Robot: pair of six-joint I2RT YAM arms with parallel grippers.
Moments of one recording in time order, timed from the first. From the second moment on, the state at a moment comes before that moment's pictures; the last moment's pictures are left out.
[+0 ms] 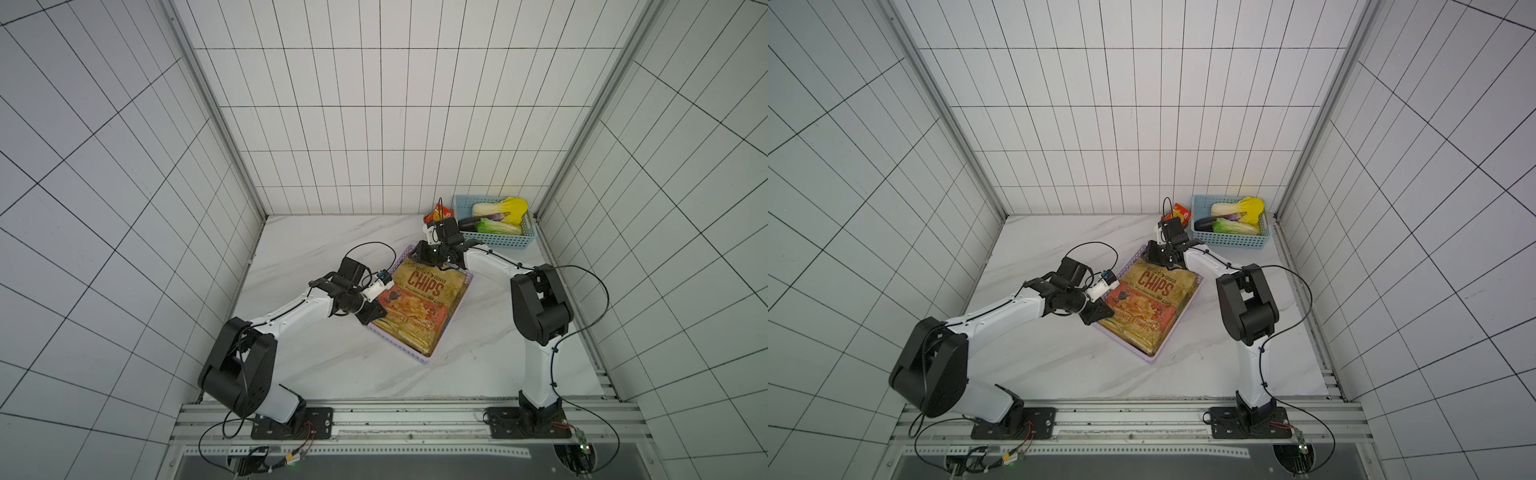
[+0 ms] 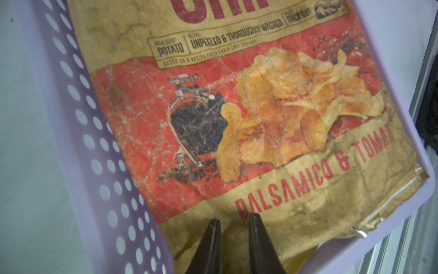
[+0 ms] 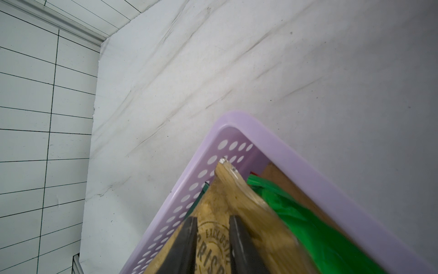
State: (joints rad) left arm -0.48 1.49 0.92 -0.50 0.47 0.28; right arm 0.53 2.03 1.51 -0.27 -0.36 0.56
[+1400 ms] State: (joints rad) left arm -0.07 1.25 0.77 -0.36 0.19 0.09; right arm 0.52 0.78 0.54 -0.23 0.03 0.38
